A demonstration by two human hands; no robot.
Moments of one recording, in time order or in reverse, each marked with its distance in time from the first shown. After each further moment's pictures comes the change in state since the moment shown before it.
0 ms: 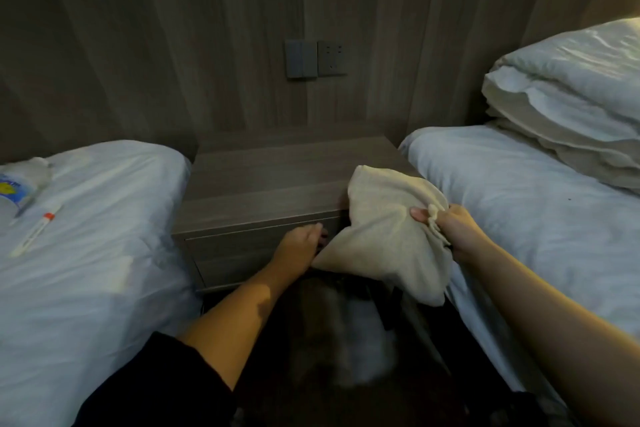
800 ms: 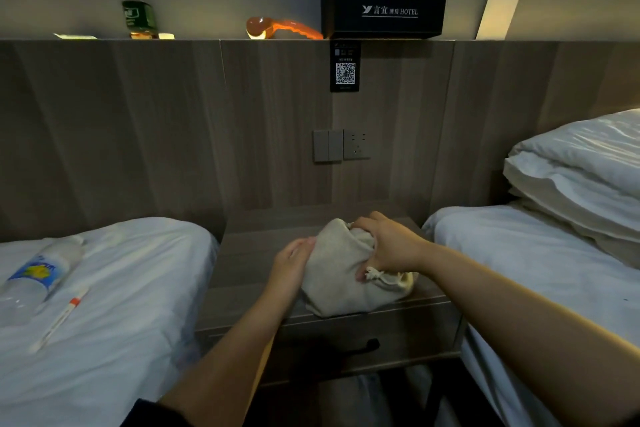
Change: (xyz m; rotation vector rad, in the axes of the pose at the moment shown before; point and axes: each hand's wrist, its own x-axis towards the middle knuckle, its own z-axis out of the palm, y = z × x) left_hand 0.038 0.077 -0.086 -0.406 0.235 0.111; right_hand 0.071 -0.112 0.119 -1.153 -0.403 -0.591
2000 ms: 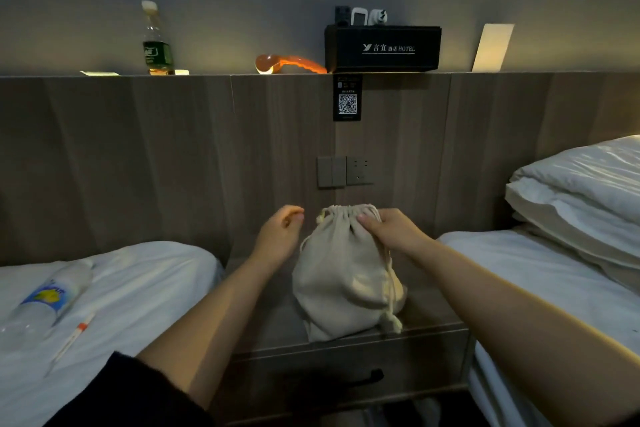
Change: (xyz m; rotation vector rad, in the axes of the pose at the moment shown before) left_hand 0.047 0.074 -0.024 0.550 0.106 0.307; right_hand 0.009 -0.022 -0.044 0.613 0.283 0.143
